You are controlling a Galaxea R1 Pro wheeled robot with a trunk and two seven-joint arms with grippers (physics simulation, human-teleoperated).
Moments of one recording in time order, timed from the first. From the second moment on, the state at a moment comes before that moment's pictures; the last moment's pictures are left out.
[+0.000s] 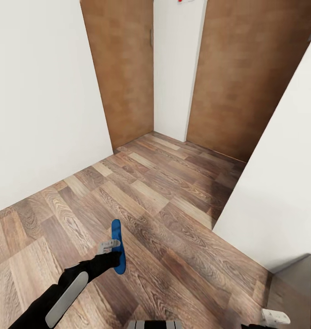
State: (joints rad) left arm -0.37 0.25 -0.45 -1.22 0.83 0.44 0.10; right arm -0.02 -0.22 -0.14 -1.06 -0.15 0.53 0.13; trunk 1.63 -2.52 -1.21
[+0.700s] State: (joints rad) left arm -0.37 0.22 -0.50 -0.71 0.83 0.21 -0.03; right arm -0.02 -0.21 -0.15 -0.96 -0.19 0.39 0.14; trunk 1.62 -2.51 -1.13
